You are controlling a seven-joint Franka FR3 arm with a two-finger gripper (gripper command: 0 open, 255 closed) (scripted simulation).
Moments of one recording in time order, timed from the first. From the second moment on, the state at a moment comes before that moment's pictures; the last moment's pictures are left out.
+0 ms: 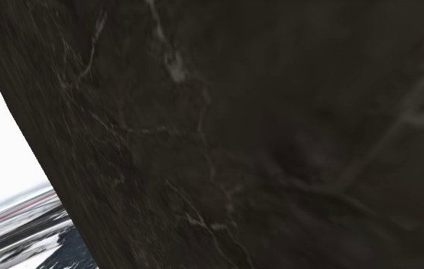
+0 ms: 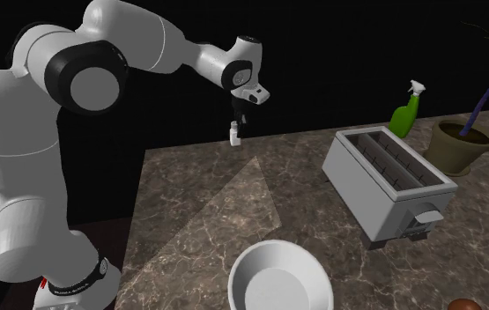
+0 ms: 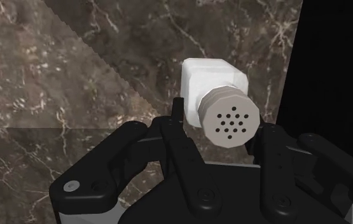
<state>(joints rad) 0.31 0.32 0.36 -1.76 0.03 2.05 0.63</state>
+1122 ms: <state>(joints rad) 0.30 0.27 0.36 -1.60 0.05 1.84 0.64</state>
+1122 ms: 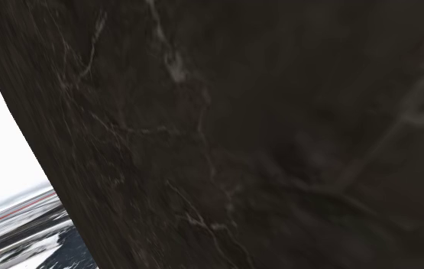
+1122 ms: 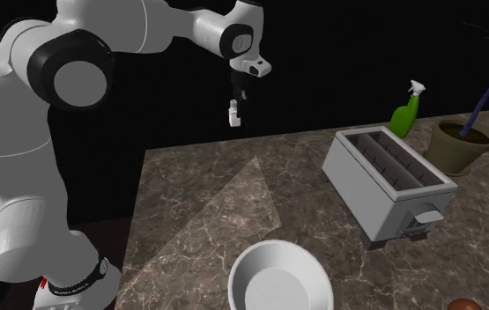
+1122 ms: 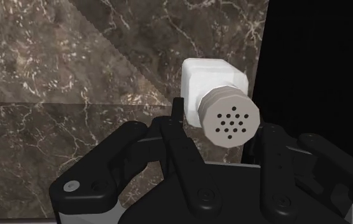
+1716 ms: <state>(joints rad) 0.23 0.08 0.34 -1.78 0.12 1.84 0.53</state>
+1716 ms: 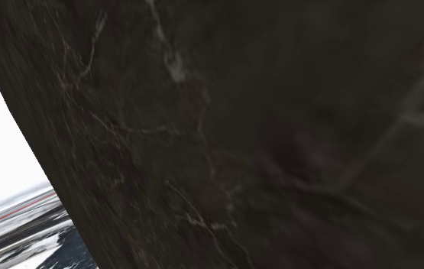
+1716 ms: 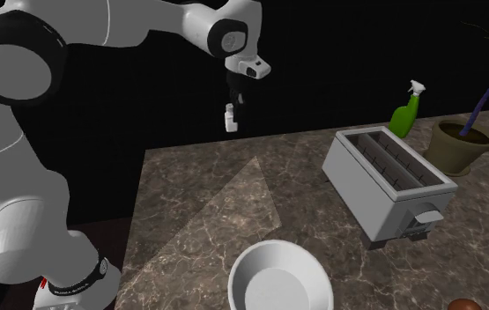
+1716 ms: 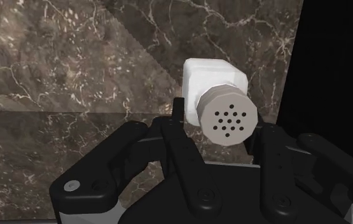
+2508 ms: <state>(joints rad) 0.13 -0.29 0.21 -2.18 0.20 1.84 0.27</state>
